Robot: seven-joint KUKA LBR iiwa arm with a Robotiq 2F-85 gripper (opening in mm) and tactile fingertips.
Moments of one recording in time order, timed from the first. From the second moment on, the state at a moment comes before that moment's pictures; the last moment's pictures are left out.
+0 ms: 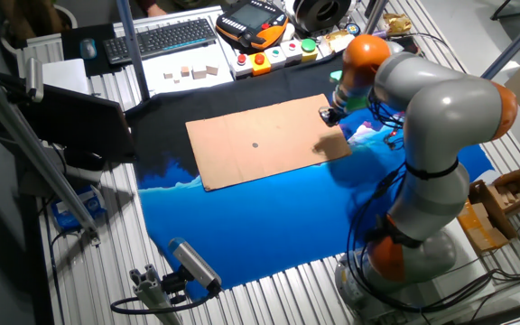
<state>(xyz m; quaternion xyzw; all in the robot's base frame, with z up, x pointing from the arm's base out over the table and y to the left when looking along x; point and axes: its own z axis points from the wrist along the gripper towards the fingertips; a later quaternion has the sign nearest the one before) 0.540 -0.091 0.112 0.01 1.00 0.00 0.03</state>
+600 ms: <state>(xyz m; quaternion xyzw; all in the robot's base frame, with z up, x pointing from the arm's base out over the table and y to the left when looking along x) 0.550 -0.101 0.102 0.00 1.00 0.00 0.03</state>
